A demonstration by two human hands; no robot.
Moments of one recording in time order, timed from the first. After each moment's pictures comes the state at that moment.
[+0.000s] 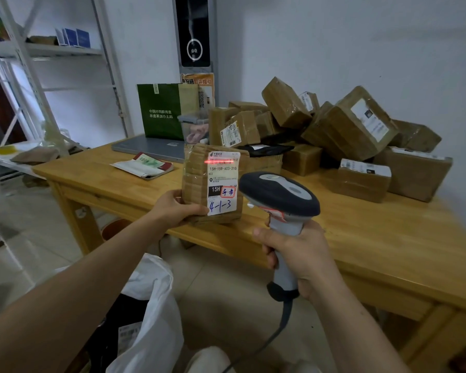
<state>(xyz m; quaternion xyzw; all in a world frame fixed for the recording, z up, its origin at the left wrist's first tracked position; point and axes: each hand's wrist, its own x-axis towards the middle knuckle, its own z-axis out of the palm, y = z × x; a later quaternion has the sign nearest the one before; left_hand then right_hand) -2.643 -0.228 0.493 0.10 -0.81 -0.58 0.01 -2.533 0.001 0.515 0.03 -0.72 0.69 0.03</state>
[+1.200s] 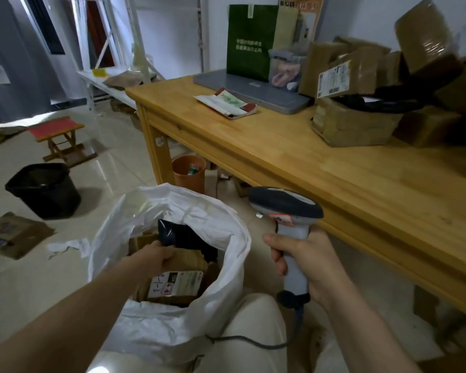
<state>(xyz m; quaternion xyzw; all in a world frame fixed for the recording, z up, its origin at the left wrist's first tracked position) -2.518 -0.421 0.270 0.07 -0.97 -0.03 -0.24 -2.539 -0.101 0.431 0.03 -0.70 0.68 -0.20</state>
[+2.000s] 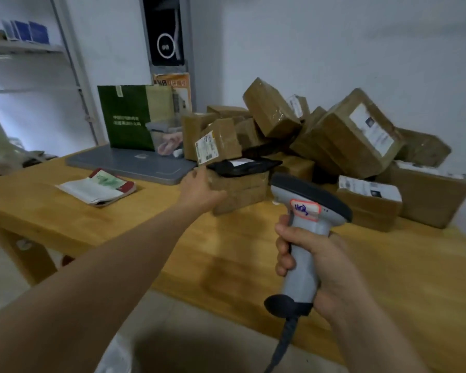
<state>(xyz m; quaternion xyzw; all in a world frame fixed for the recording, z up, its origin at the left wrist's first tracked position) -2.831 -0.137 0.503 0.01 -0.94 -0.31 0.13 -2.652 0.049 0.521 -0.04 -0.53 0.84 -0.04</state>
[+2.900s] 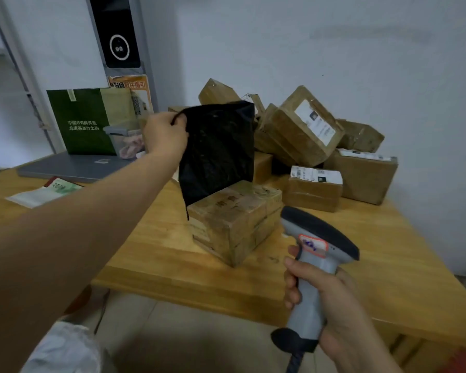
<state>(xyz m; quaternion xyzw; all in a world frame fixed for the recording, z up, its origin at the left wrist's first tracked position) -2.815 -0.092 0.597 -0.02 -0.78 -0.53 0.32 -2.582 0.108 0.489 -0.13 -0.51 0.85 0.01</state>
